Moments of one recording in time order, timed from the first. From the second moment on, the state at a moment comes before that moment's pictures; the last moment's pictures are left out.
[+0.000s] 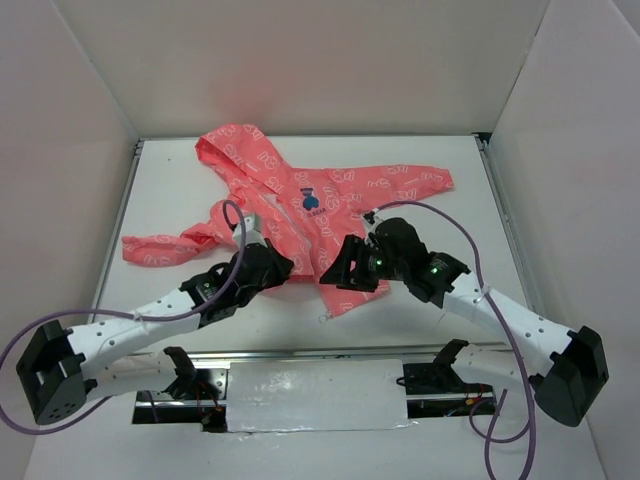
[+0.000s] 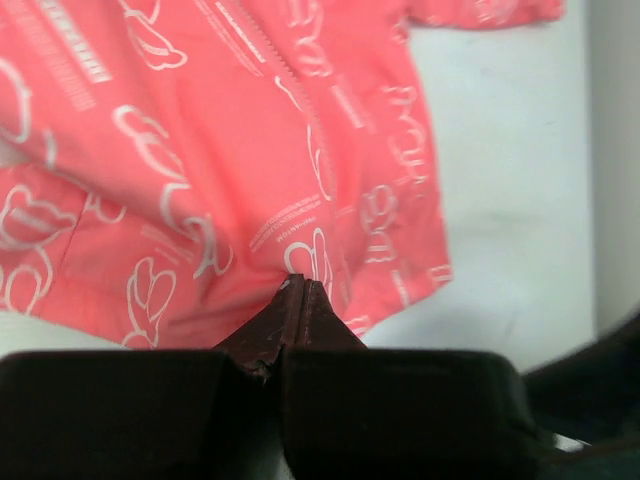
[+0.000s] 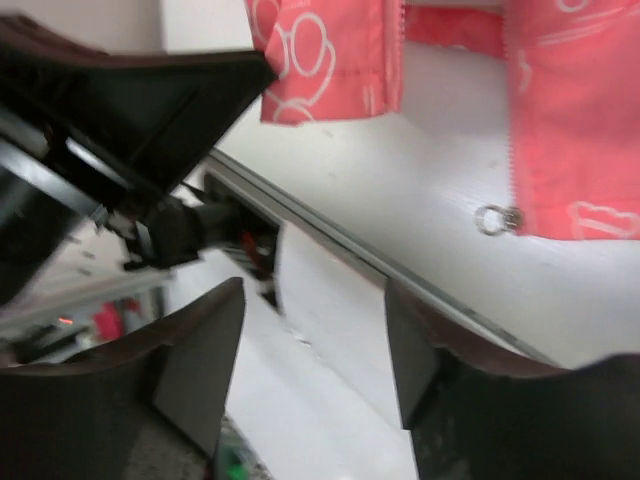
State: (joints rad) left arm -0.88 1.10 0.69 -0.17 -0.43 -0.98; right arm 0.72 1.04 0.80 -0.39 -0.32 0.89
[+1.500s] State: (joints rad) left arm -0.88 0.77 0.54 0.06 -0.28 -1.14; right arm 0.60 1.17 0.63 0.31 -0.54 1.33
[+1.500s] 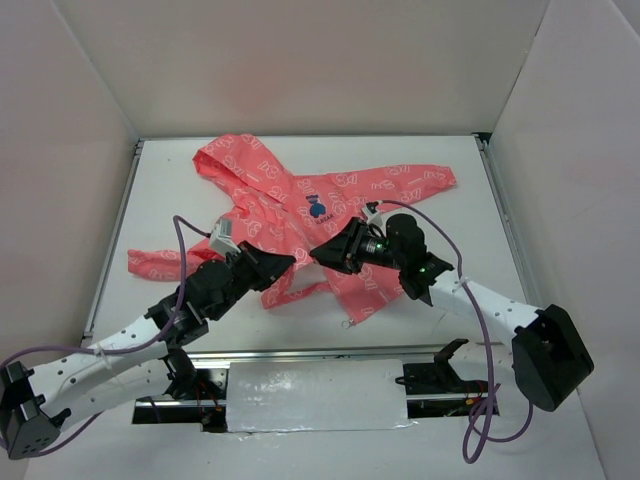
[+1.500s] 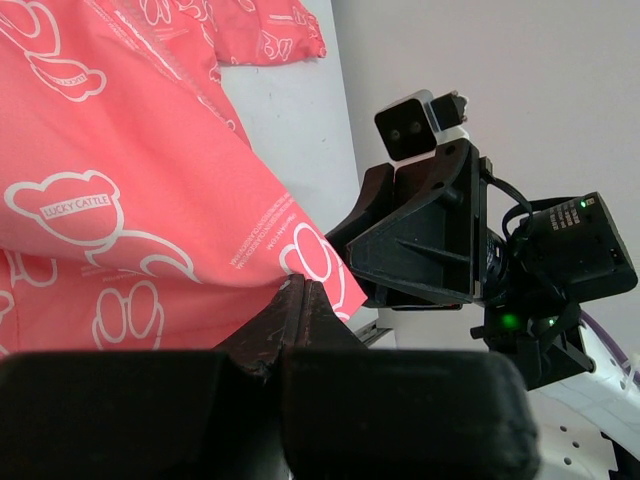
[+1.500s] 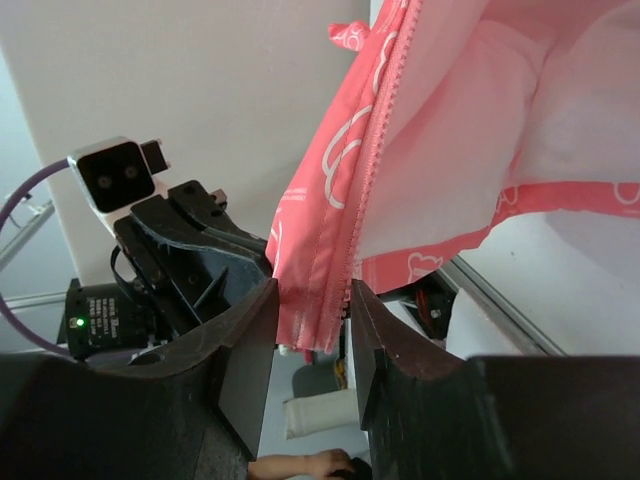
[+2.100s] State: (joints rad) left arm -0.88 0.73 0.51 0.02 -0.28 -1.14; right arm 0.60 1.14 0.60 0.34 -0.53 1.35
